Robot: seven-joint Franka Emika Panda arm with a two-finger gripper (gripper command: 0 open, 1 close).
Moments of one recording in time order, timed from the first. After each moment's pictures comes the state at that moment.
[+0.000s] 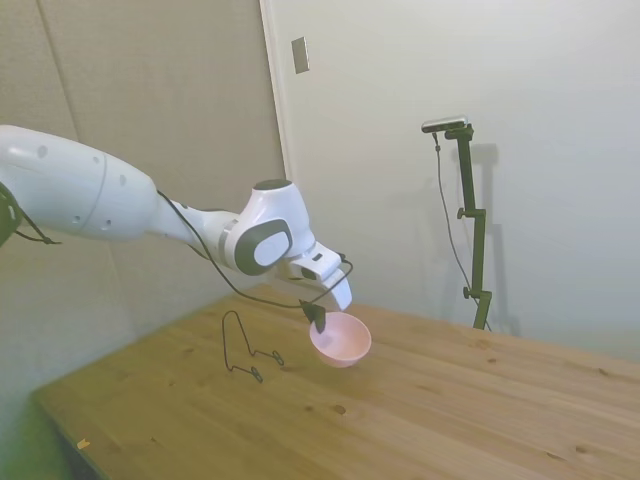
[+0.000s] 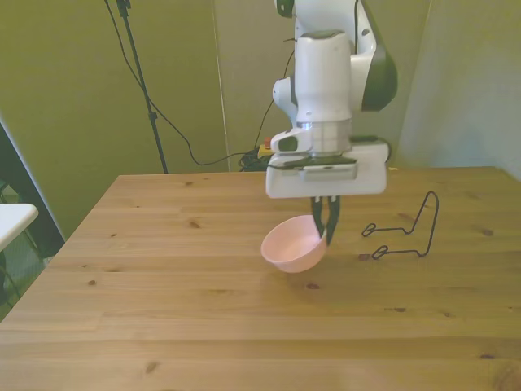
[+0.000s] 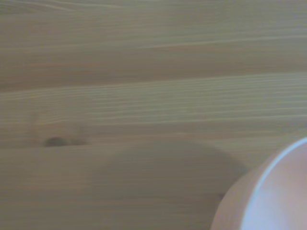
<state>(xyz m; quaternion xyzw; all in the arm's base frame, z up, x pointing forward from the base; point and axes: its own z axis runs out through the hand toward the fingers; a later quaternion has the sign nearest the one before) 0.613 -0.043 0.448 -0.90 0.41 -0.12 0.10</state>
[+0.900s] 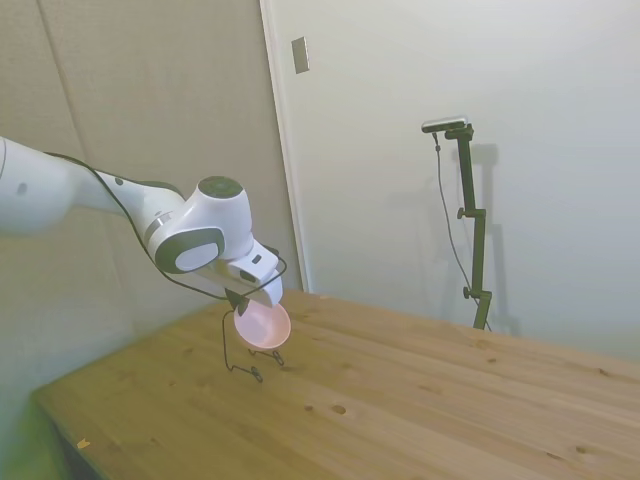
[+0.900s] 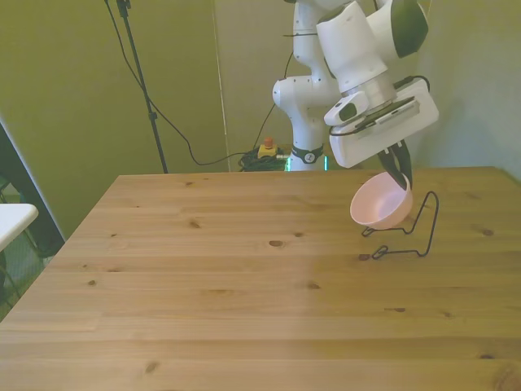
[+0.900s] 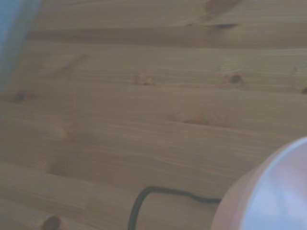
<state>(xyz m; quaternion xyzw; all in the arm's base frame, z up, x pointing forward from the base) 0.527 0.030 0.461 -0.91 0.29 -0.09 0.28</state>
